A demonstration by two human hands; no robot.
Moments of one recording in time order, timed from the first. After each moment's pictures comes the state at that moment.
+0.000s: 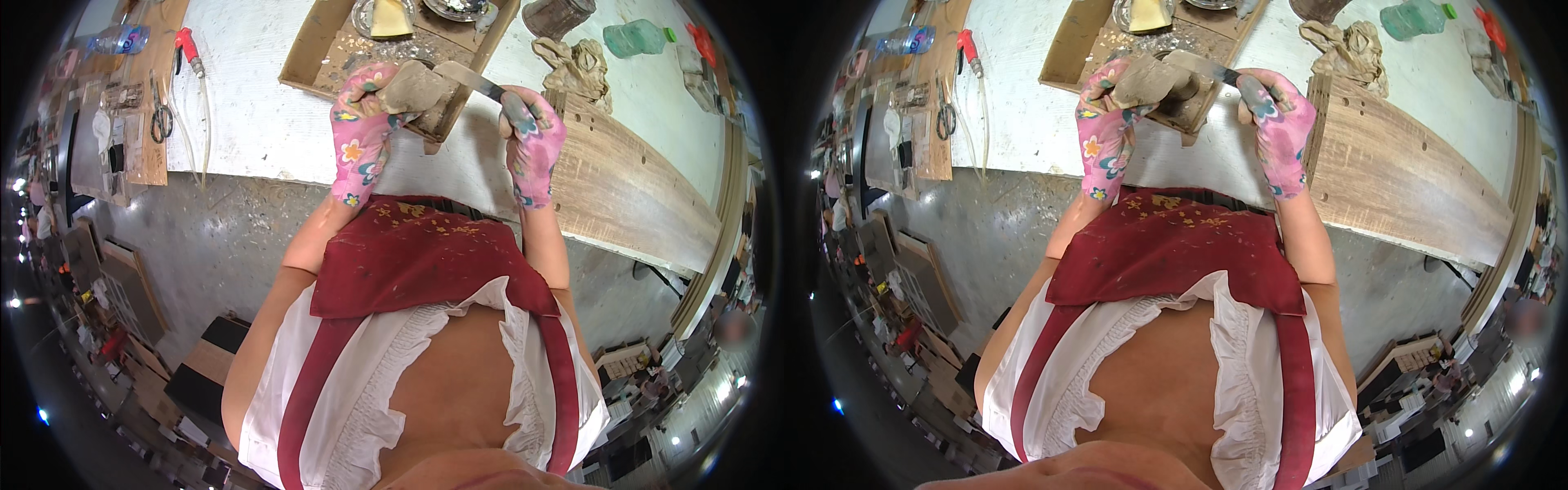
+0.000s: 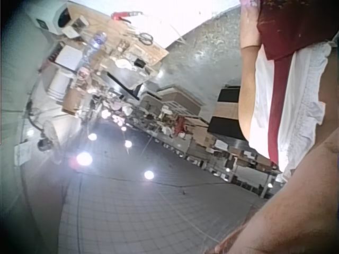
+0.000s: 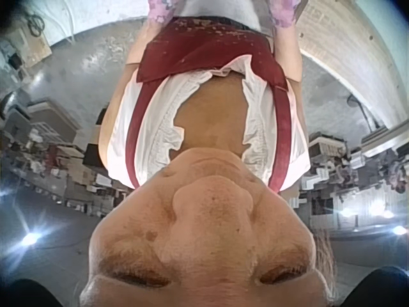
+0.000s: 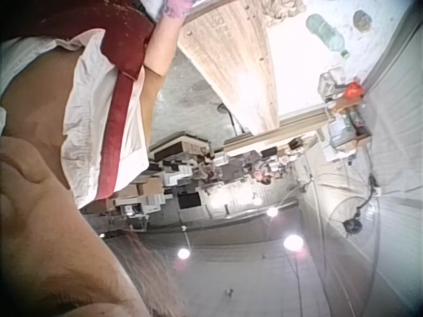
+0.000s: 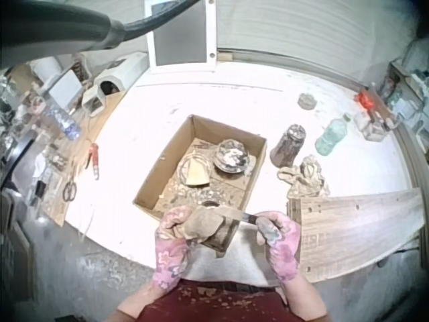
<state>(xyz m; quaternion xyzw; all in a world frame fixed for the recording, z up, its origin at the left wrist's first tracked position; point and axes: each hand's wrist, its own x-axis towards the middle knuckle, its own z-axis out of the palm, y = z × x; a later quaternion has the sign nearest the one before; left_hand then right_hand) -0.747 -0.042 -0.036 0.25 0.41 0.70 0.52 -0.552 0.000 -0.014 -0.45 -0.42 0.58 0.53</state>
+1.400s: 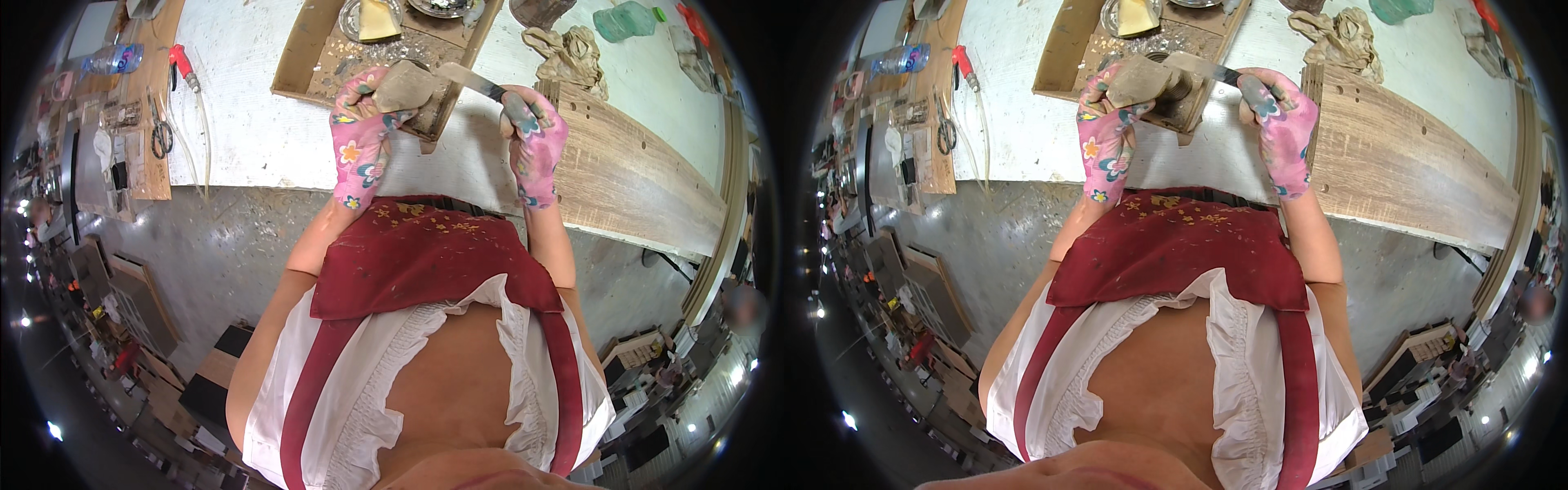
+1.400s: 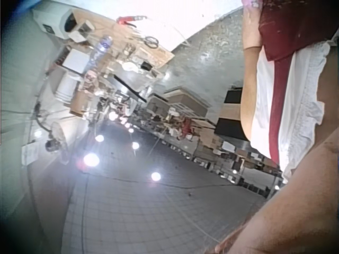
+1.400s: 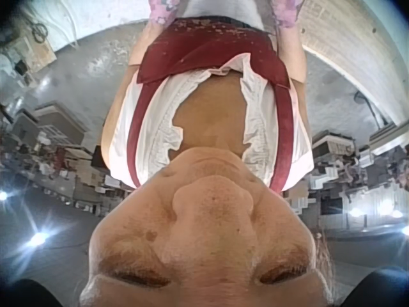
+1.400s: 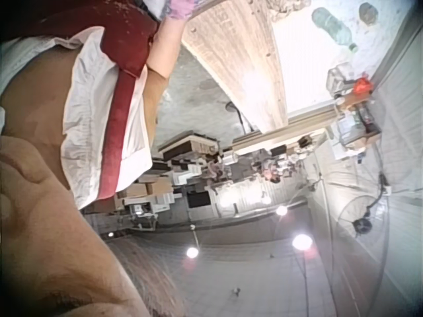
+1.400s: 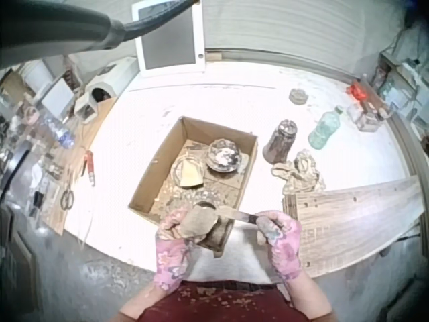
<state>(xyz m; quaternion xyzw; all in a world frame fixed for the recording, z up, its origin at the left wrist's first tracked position) -0.742 -0.039 -0.030 0.25 0.42 0.68 0.54 -0.540 -0.005 -0.011 -0.47 -0.40 0.58 0.52</state>
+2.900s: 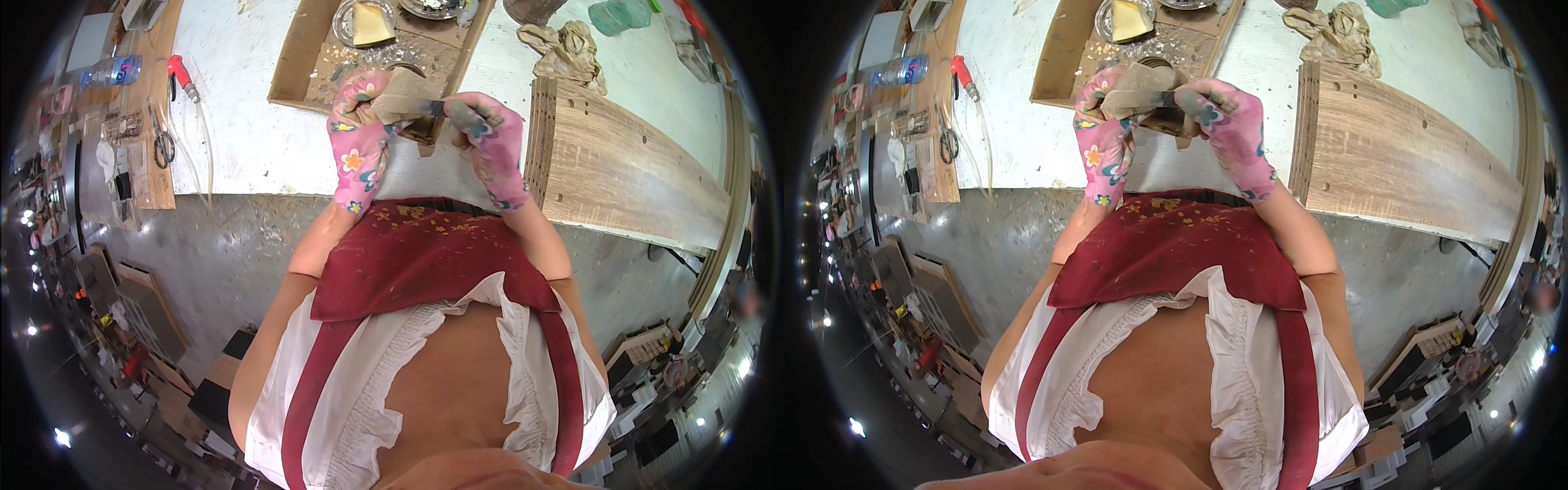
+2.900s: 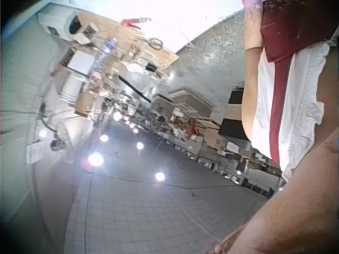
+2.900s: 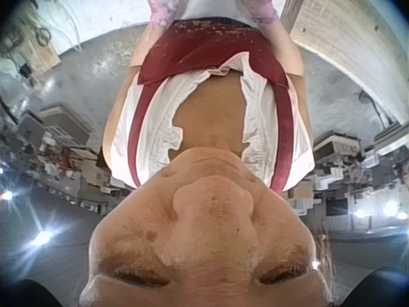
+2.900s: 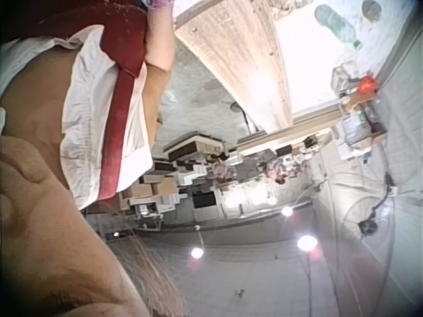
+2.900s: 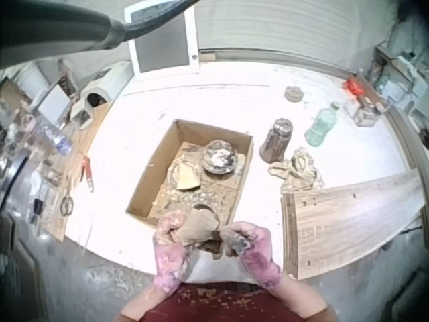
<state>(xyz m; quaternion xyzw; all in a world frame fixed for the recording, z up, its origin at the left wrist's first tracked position) -0.743 -0.034 -0.050 0.29 0.45 0.69 0.49 -0.576 -0.014 -0.007 -0.43 -0.40 0.67 0.46</state>
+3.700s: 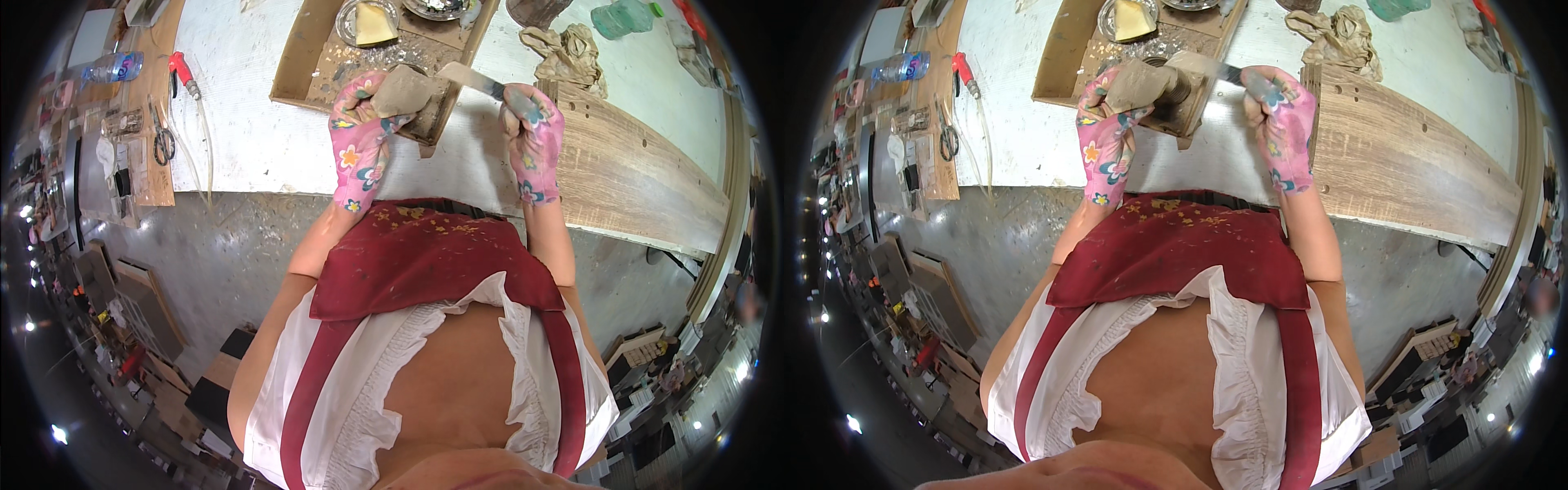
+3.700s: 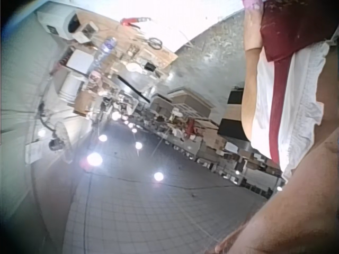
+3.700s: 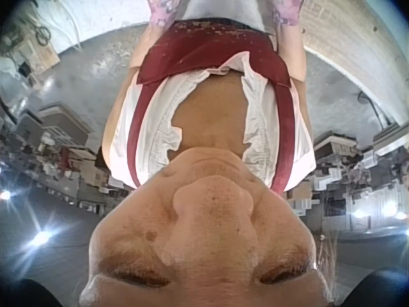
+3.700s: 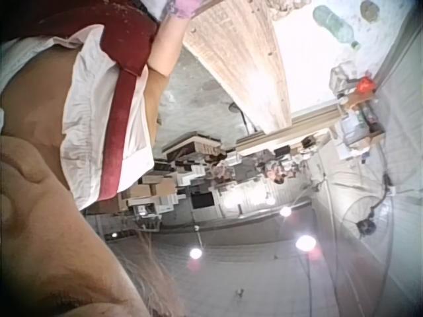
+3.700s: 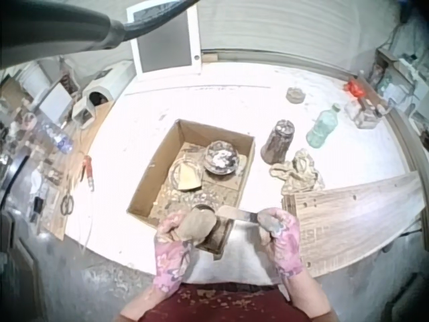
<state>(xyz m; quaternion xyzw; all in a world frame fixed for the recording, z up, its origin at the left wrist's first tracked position) -0.740 -0.037 -0.036 0.25 0.41 0.69 0.55 -0.532 0.008 -0.028 -0.40 -0.31 0.66 0.56</state>
